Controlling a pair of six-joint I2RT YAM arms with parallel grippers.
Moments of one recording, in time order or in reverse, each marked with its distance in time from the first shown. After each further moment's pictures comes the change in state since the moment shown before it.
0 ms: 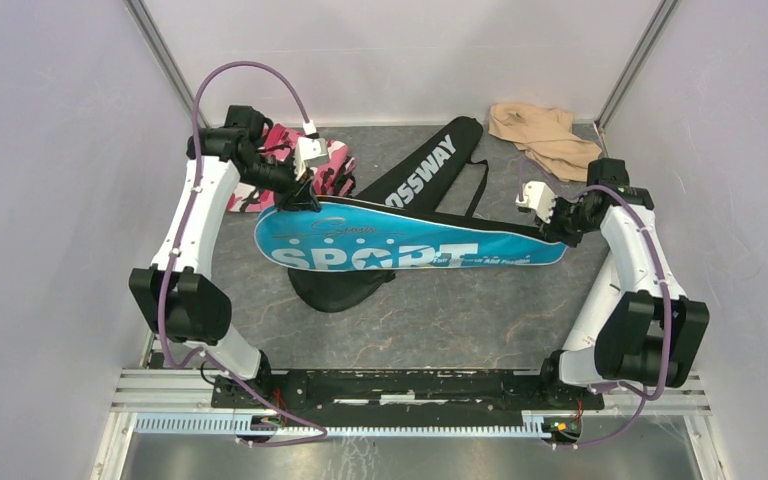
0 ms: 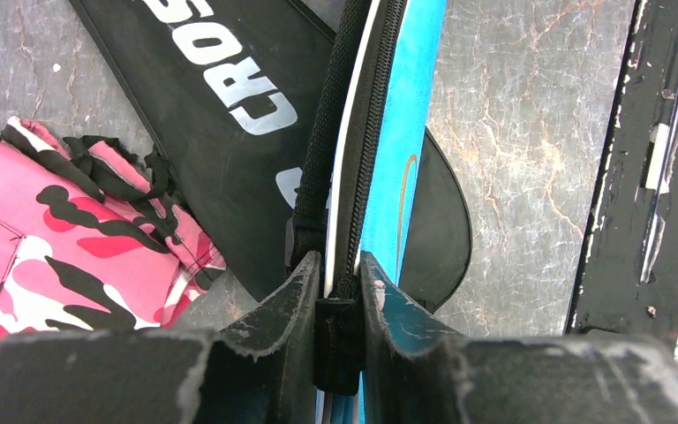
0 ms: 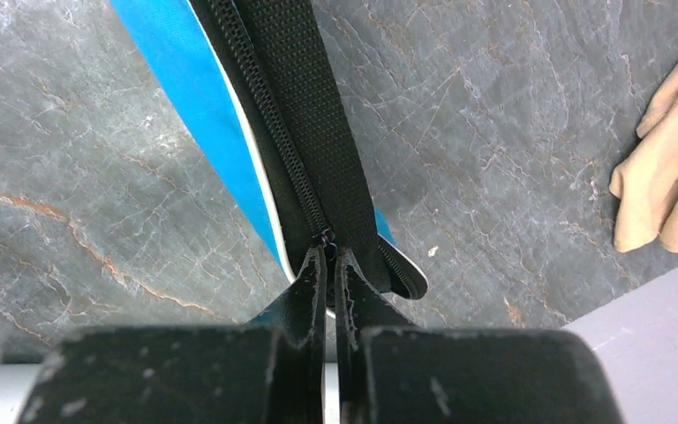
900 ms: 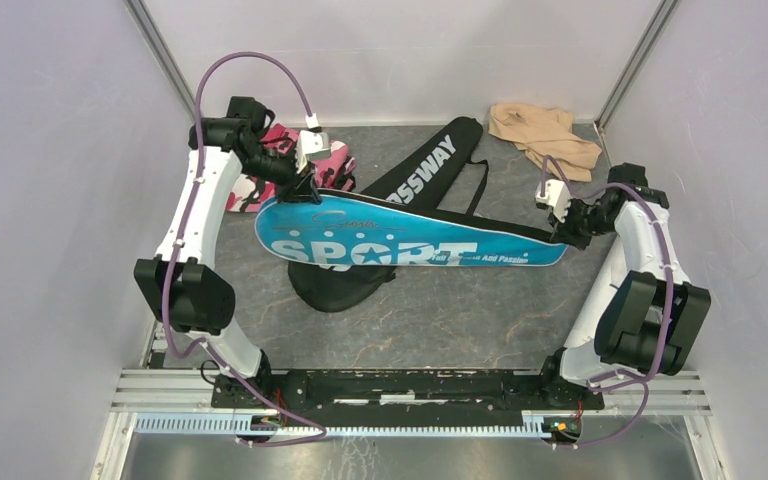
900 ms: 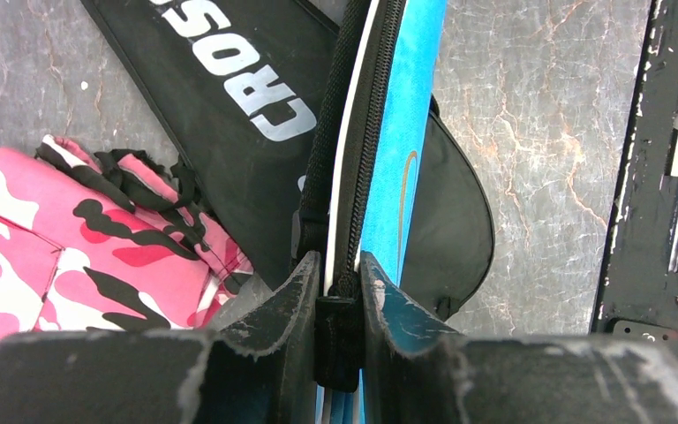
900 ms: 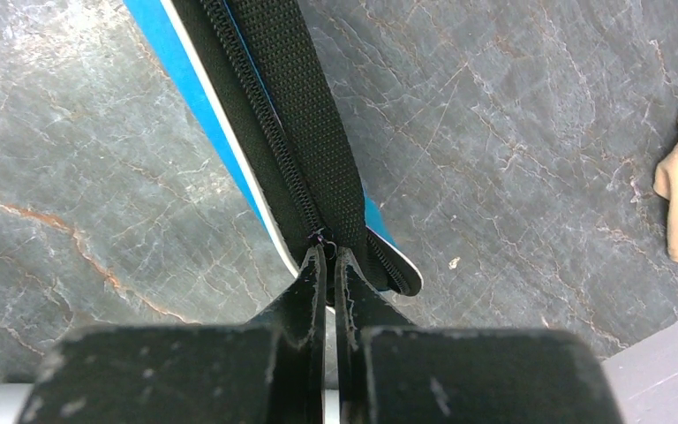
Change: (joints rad) left arm -0.006 0.068 0.097 -0.040 -0.011 0.049; right arm -0.148 0.093 0.006 -0.012 -0.174 -0.076
